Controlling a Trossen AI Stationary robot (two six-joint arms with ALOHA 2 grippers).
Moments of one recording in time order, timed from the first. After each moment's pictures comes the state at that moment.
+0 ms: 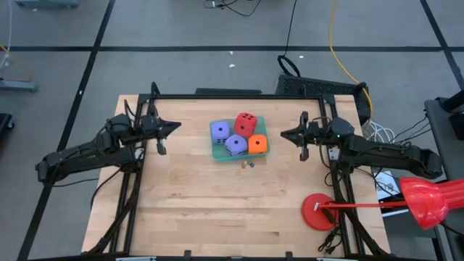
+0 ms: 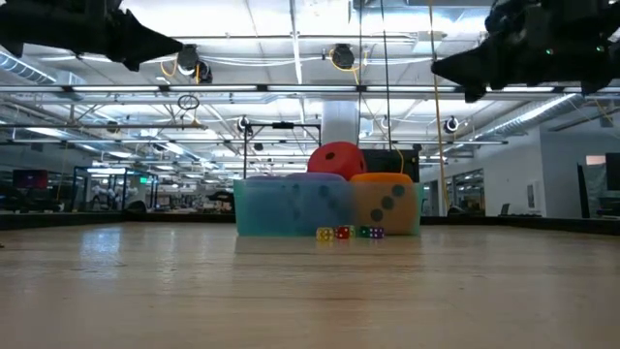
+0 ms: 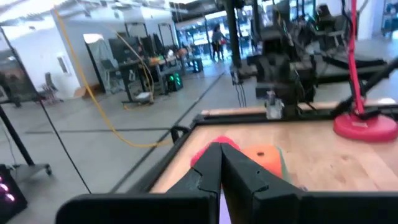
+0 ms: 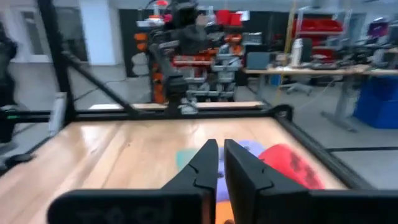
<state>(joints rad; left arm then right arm) 0.39 0.39 0.37 0.05 0.12 0.19 -0.36 0.59 0.23 0.42 -0.31 0.00</state>
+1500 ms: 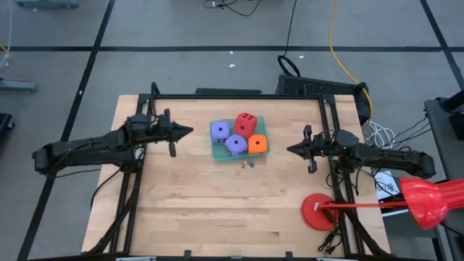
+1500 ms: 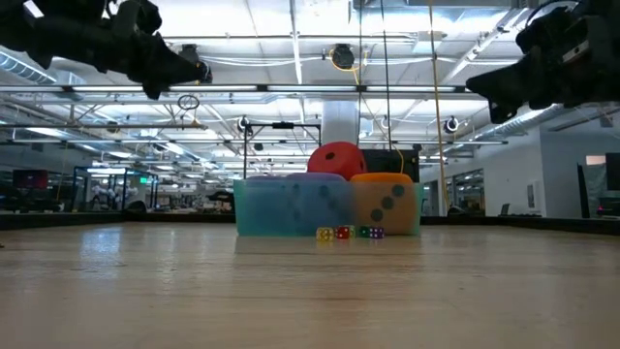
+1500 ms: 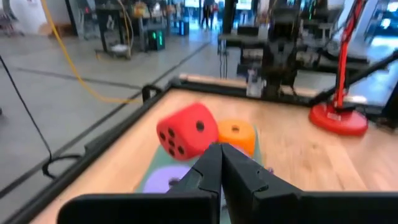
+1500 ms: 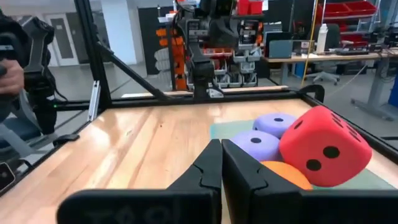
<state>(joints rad) 0.33 0.63 0.37 0.15 0.11 -0.02 -0.21 0.26 0.08 0.22 -0.24 0.07</state>
